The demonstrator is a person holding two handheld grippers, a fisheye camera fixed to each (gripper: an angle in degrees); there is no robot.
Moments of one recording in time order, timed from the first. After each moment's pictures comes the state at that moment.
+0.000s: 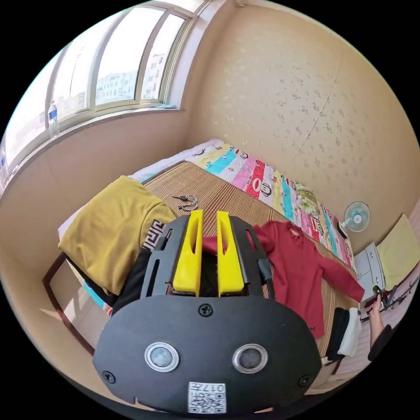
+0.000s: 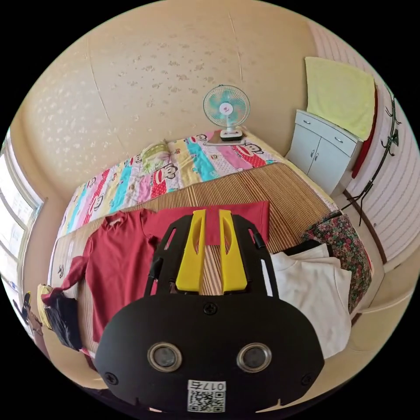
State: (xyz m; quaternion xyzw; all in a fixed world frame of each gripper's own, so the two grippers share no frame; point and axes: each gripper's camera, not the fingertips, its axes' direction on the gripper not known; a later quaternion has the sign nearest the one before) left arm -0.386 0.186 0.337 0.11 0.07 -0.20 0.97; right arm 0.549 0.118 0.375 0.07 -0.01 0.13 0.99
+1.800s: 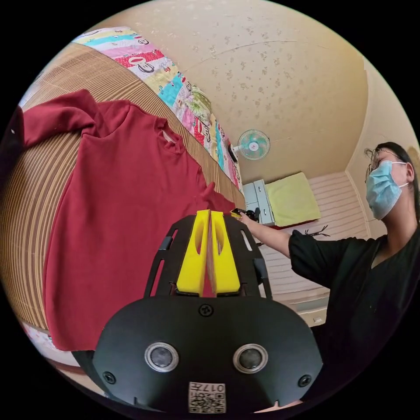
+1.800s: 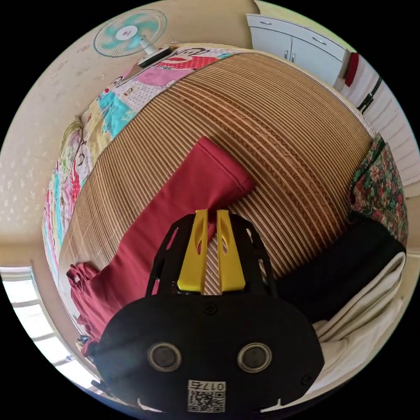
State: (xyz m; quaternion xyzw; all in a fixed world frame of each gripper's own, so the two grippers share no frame) left arm -0.166 0.311 0.460 -0.05 0.46 -0.15 0.87; right arm 0.745 0.145 0.613 -0.13 0.00 0.28 0.95
